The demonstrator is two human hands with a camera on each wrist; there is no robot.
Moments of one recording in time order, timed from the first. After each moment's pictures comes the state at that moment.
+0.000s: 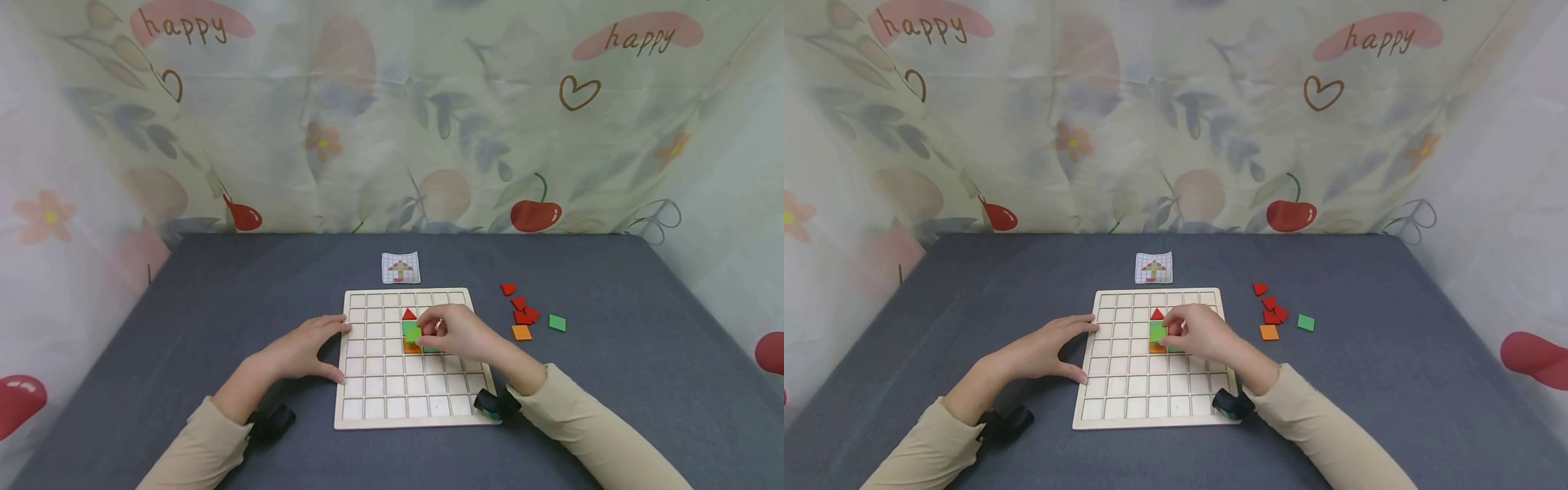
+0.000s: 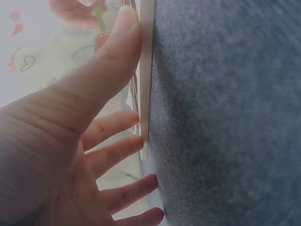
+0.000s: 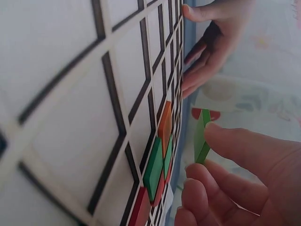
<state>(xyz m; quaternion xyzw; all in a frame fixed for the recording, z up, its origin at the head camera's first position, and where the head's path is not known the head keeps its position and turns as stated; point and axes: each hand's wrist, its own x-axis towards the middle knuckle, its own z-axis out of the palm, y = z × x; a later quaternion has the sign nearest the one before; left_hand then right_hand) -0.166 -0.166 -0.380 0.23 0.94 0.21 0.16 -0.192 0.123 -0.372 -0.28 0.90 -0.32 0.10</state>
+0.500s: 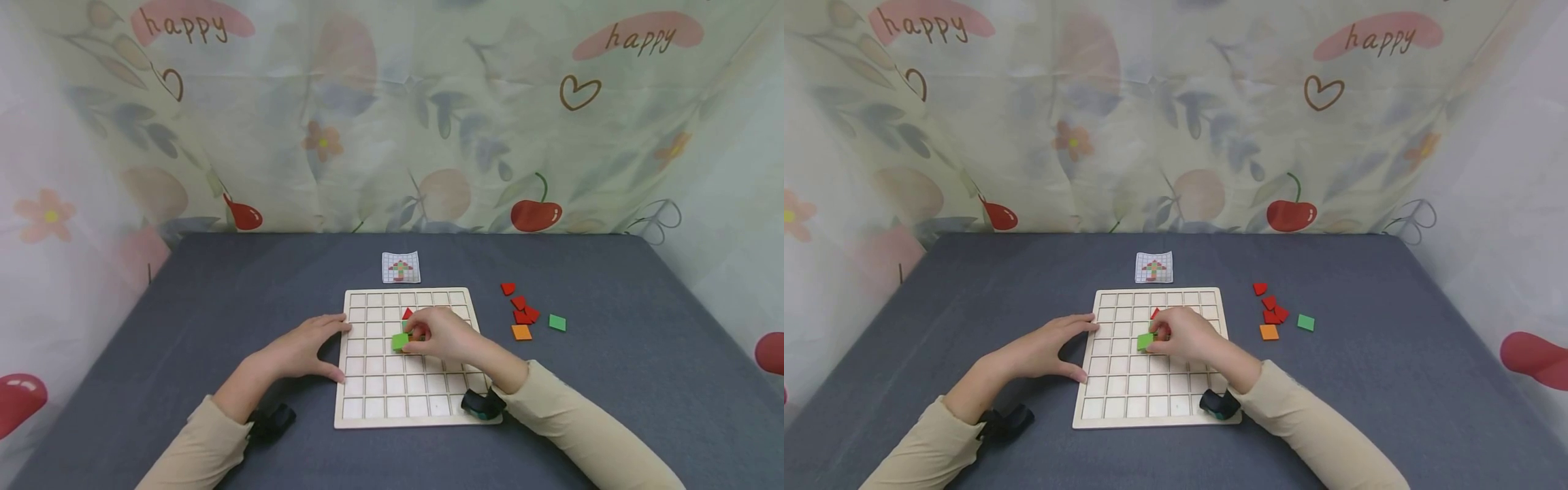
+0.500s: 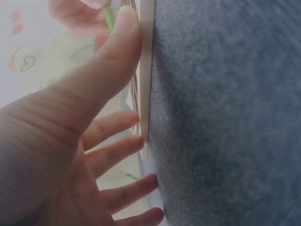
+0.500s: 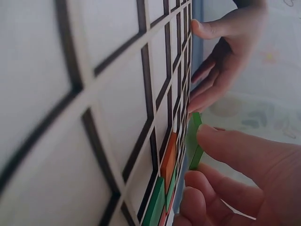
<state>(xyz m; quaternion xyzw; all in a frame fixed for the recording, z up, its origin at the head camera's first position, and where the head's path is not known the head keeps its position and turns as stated) -0.166 -0.167 -0.381 0.23 0.94 0.21 0.16 -0.192 0.102 -0.375 -0.30 0.90 -0.29 0.10</state>
